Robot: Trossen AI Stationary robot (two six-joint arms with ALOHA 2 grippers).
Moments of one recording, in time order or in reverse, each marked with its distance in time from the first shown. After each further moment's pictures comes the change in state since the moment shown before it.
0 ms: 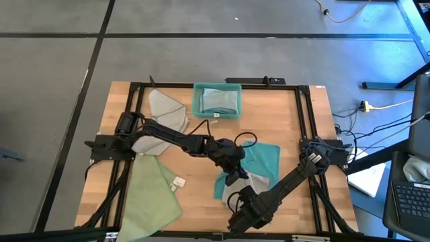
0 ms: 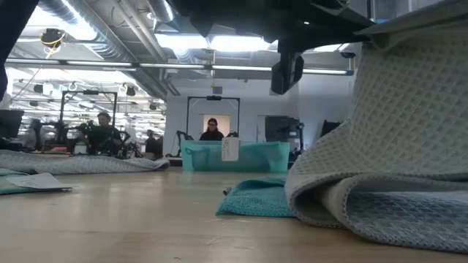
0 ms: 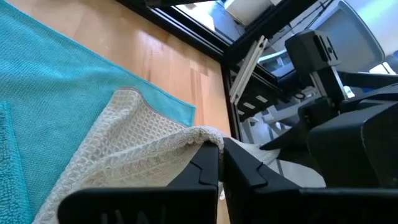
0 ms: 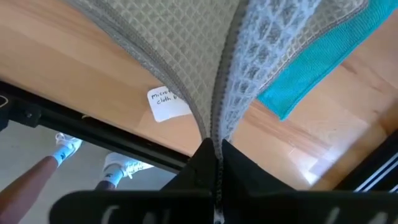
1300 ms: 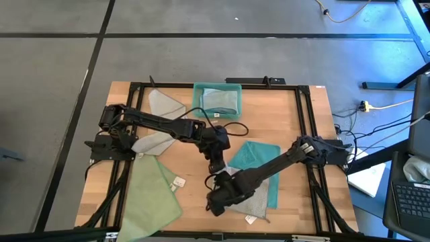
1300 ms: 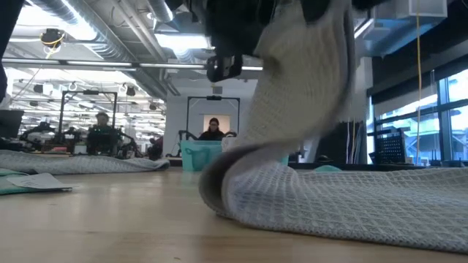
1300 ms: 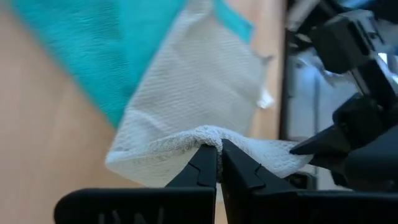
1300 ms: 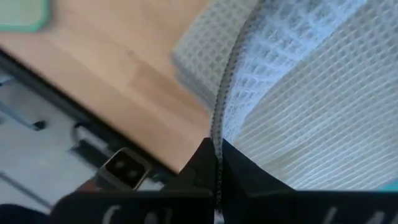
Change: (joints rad) left arm 0.077 -0.203 0.000 -0.624 0.061 0.127; right arm -0.181 -0.001 0.025 0.279 0.095 -0.254
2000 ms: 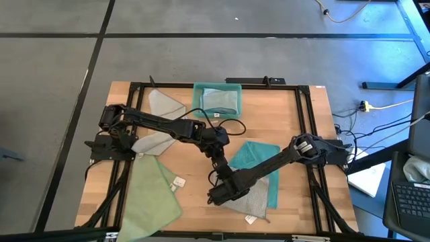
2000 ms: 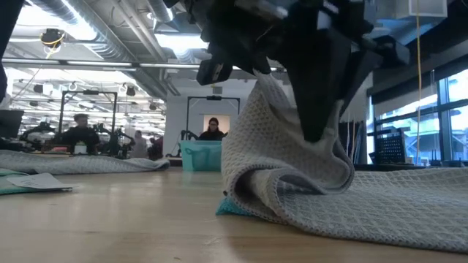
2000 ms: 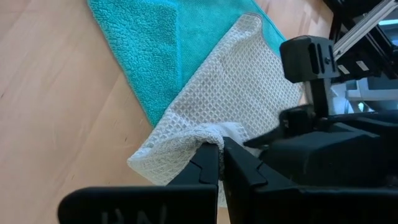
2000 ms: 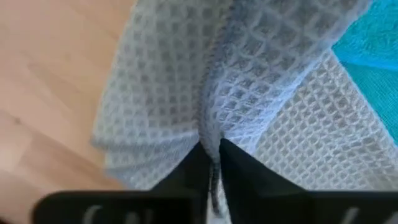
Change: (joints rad) left arm -0.002 0.000 0.000 -0.035 -0.171 -0.153; right arm -0.039 0.002 -0.241 0.085 0.156 -0.036
